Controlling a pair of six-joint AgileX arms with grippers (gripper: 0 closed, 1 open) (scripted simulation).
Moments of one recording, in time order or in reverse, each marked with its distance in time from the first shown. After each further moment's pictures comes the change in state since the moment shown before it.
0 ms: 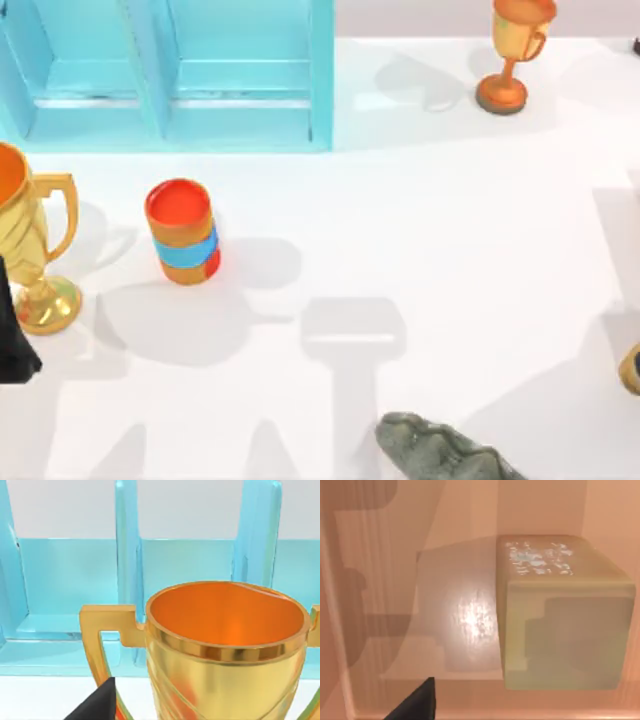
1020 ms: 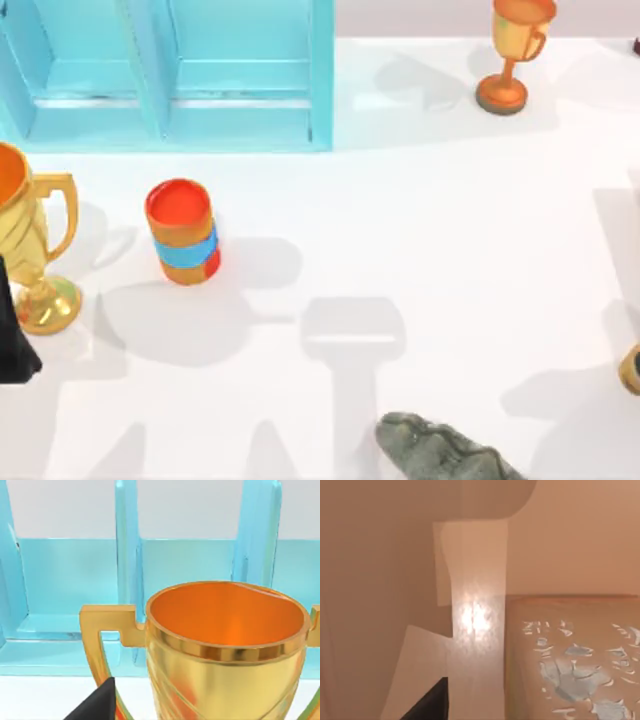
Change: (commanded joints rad) left arm 0.000 0.000 0.000 0.000 0.000 0.000; right arm 0.001 0.099 -0.255 0.357 0.000 0.002
